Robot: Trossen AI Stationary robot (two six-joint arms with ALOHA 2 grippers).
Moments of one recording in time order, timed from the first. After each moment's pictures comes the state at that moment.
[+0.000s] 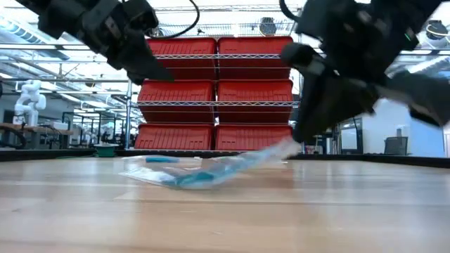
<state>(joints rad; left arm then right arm) -0.09 1.13 0.54 0.10 -0.07 -0.14 0.49 1.78 1.04 -0.36 0.50 -0.12</state>
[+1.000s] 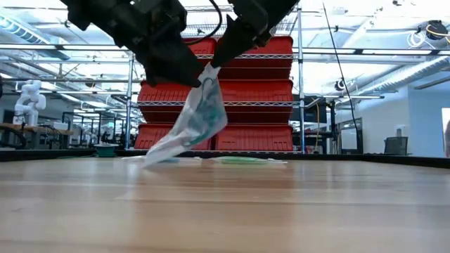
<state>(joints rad) -0.10 1.34 0.73 0.07 -0.13 -0.36 0.18 1.76 1.35 -0.35 0.44 0.02</state>
